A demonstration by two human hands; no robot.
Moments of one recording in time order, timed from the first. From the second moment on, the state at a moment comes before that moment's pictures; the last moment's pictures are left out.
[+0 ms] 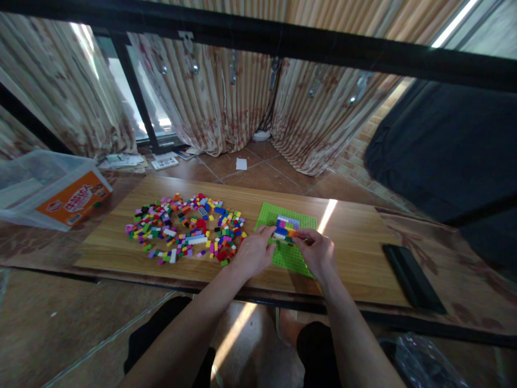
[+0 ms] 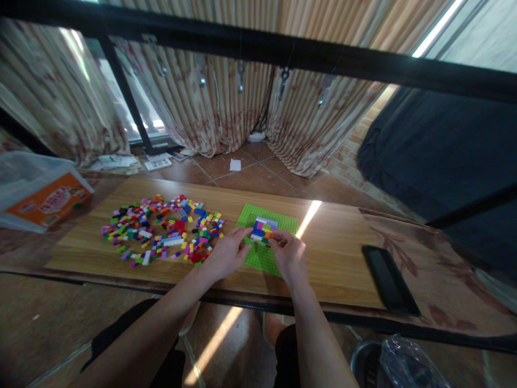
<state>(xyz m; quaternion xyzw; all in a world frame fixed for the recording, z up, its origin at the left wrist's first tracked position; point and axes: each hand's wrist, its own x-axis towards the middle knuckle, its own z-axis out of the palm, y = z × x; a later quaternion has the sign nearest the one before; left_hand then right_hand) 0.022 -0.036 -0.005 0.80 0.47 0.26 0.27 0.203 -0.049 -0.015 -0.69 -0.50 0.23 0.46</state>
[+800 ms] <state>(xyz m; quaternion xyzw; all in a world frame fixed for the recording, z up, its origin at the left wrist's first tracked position) 0.021 -0.036 -0.007 0.80 0.47 0.26 0.26 0.207 -0.045 -0.017 -0.68 -0.47 0.24 0.50</state>
